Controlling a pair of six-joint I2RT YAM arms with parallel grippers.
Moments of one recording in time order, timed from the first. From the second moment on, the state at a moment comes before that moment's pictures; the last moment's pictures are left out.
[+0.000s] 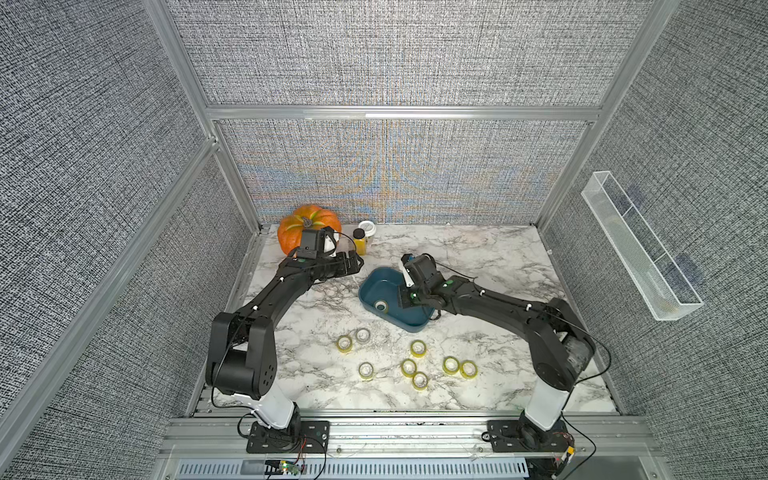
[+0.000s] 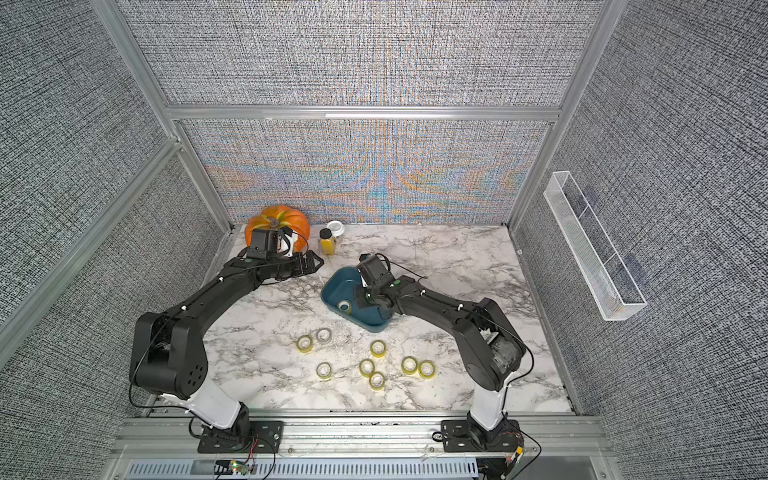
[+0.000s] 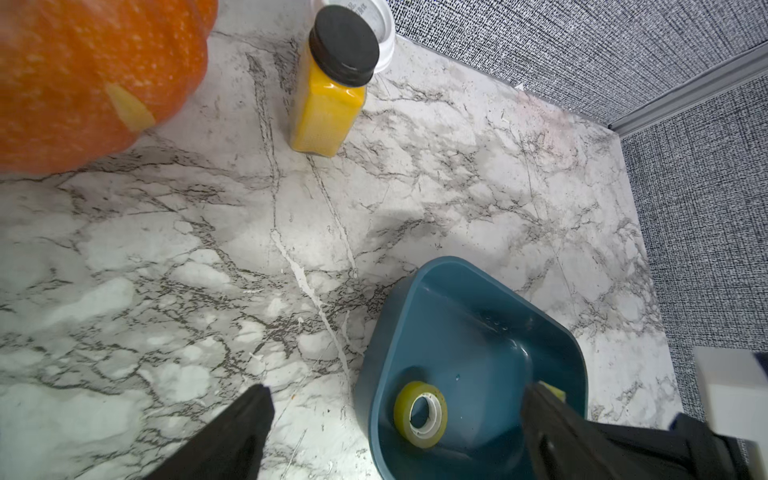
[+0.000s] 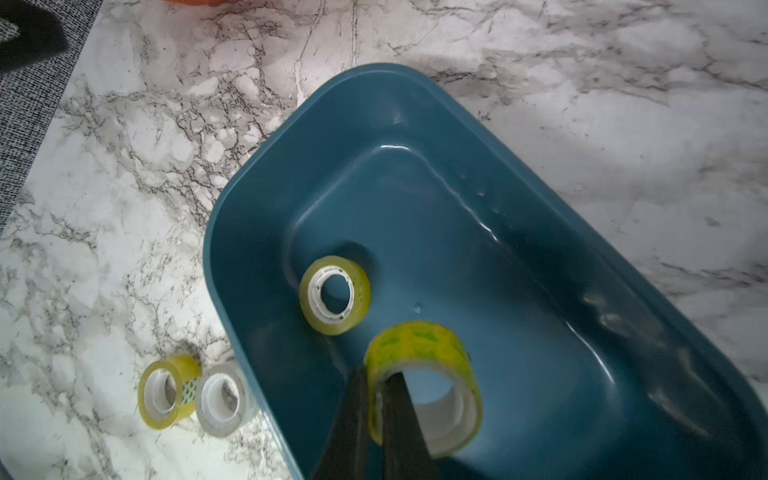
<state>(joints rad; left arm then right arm) -0.22 1.65 1.22 -0.37 0.39 -0.37 0.72 1.84 1.31 -0.33 -0.01 0.43</state>
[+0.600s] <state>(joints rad) -0.21 1.64 1.21 -0.37 0.40 -0.37 0.73 1.90 1.40 -0.34 -0.01 0.42</state>
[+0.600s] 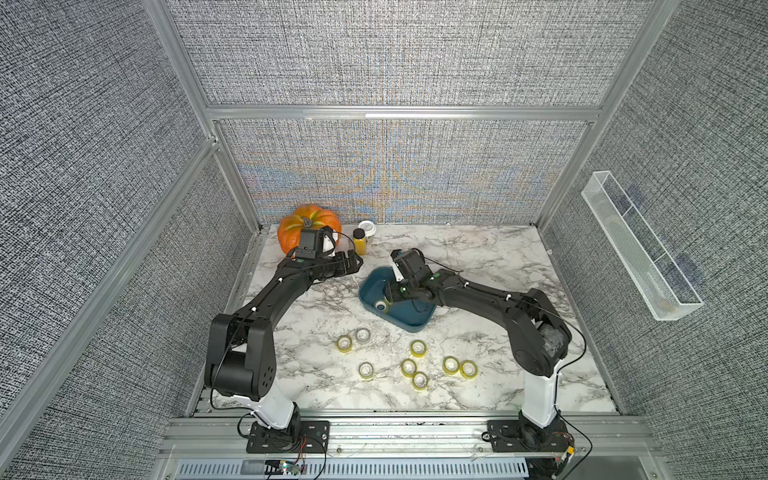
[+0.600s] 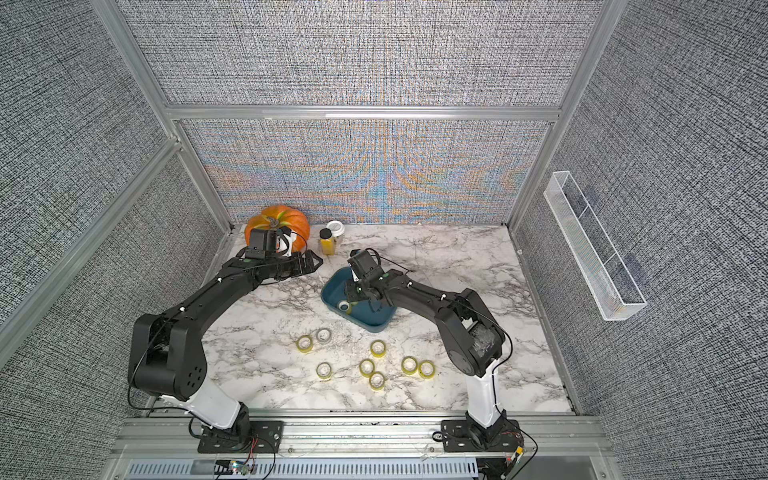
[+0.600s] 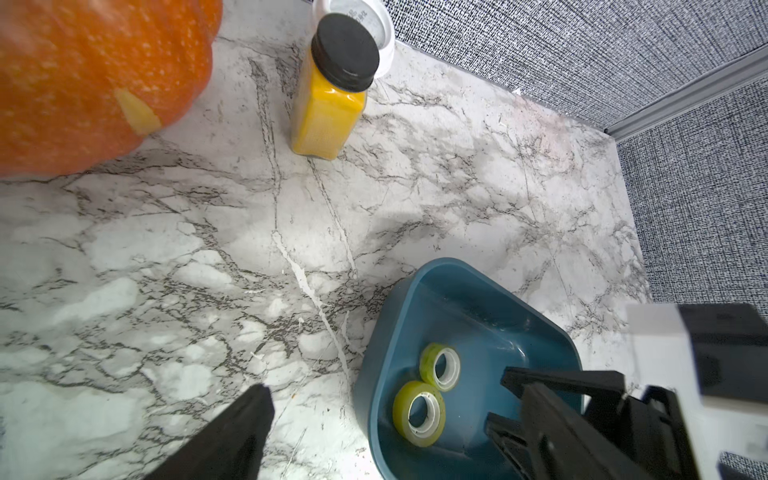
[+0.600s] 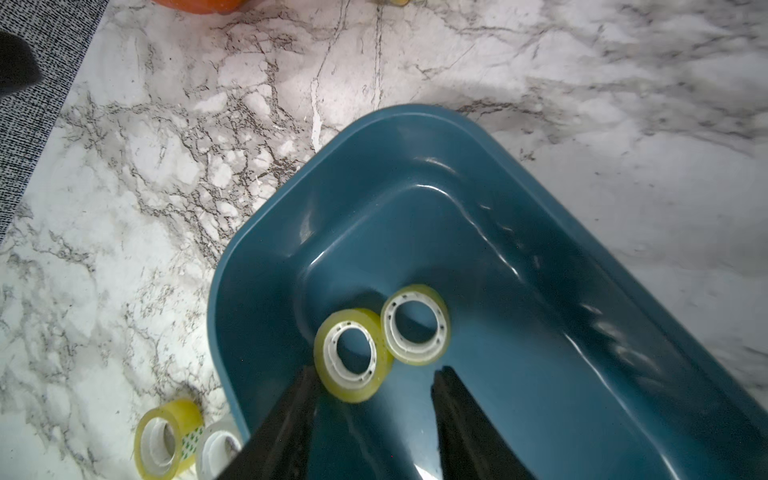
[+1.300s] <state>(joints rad) -0.32 1.59 1.19 -0.35 0.44 -0.37 0.75 1.16 0.80 -0.59 0.19 0.51</state>
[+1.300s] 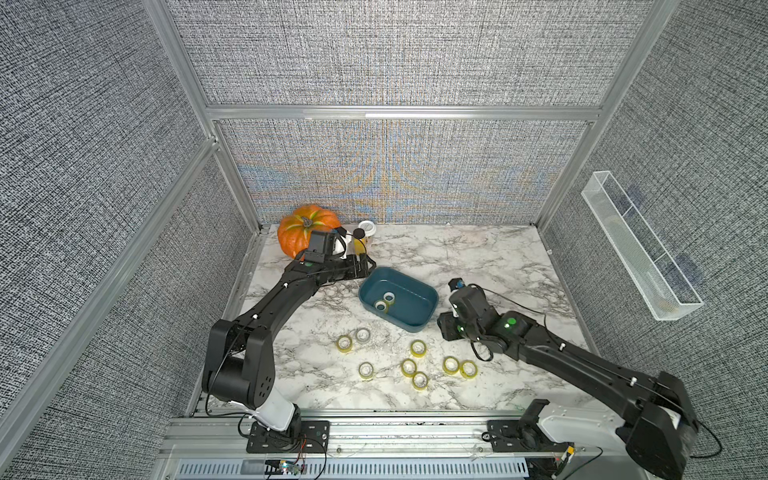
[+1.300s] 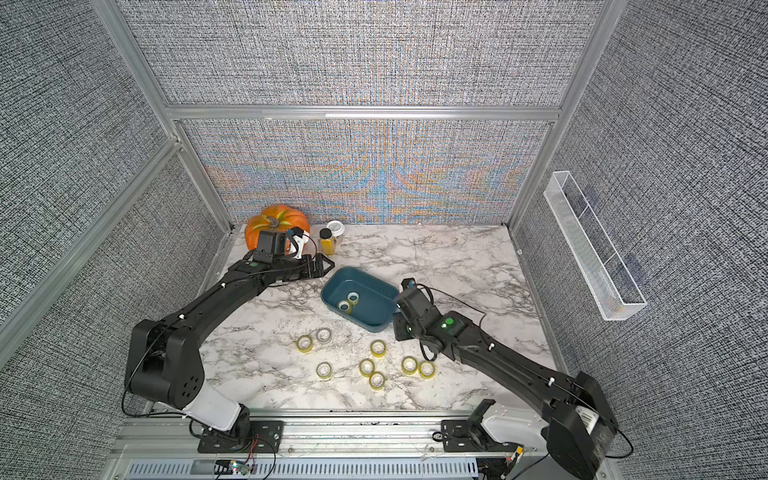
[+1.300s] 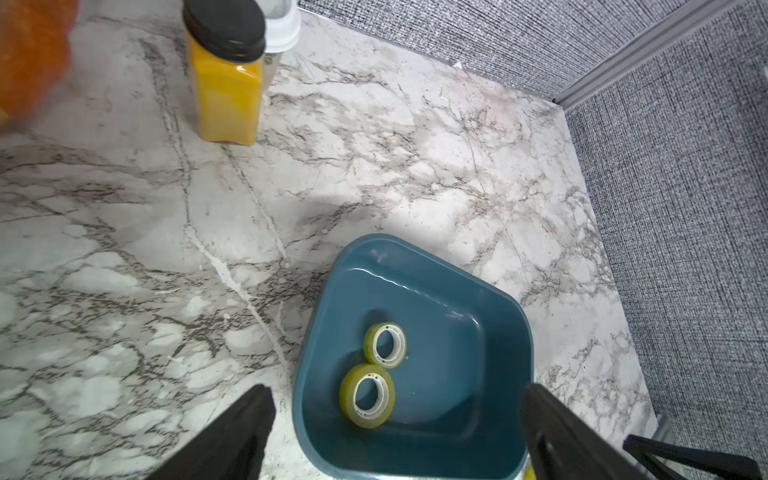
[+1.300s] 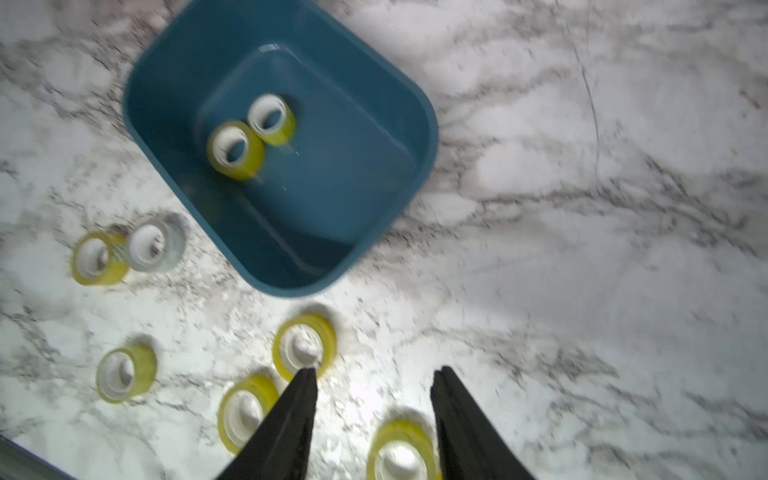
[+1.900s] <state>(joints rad) -0.33 1.56 1.19 -0.34 0.34 -0.34 0.79 1.25 0.68 -0.43 0.02 0.64</state>
